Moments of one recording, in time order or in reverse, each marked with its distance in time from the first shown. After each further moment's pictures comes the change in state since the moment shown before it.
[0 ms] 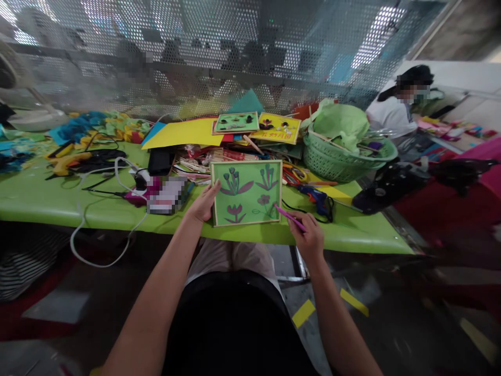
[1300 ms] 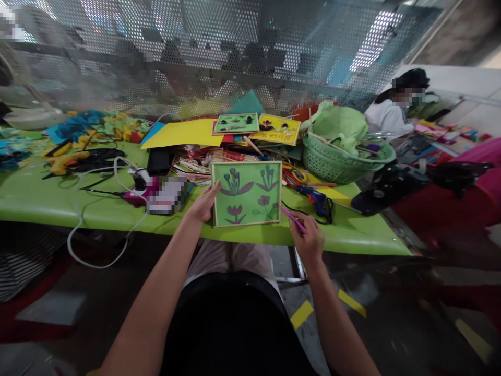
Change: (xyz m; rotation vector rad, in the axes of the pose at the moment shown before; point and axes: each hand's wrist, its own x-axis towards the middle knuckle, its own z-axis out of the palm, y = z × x) left_hand -0.003 0.003 0.006 -0.003 0.017 -0.013; right_hand -0.006 0.002 0.003 -0.070 0.059 0.055
